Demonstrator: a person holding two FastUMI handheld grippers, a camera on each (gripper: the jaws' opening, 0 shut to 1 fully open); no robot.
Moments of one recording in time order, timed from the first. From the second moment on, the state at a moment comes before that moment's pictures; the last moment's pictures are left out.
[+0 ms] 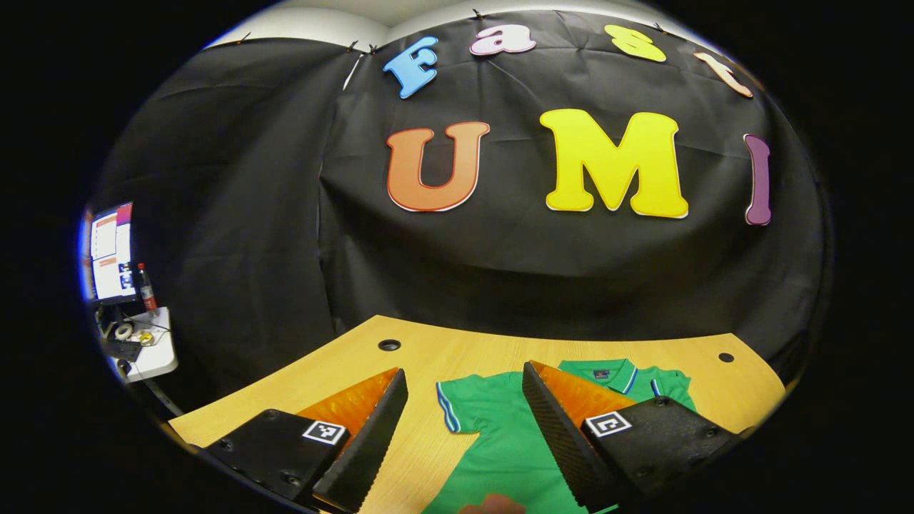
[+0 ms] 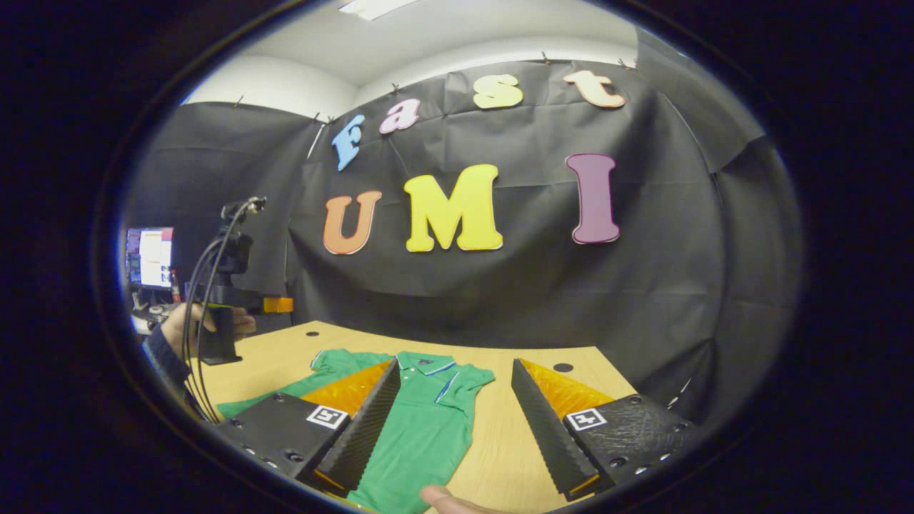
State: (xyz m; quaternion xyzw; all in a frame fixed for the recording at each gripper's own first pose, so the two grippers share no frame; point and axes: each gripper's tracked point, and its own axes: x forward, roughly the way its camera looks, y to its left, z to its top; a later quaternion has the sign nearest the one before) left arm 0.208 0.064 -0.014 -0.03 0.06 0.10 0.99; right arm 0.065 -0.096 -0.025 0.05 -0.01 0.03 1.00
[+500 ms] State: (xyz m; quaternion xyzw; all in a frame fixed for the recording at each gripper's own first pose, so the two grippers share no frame) left arm 0.328 0.116 -0.166 -0.13 0.21 0.12 0.96; right arm 0.066 -0.090 -0.038 0.03 -0.03 0.06 1.00
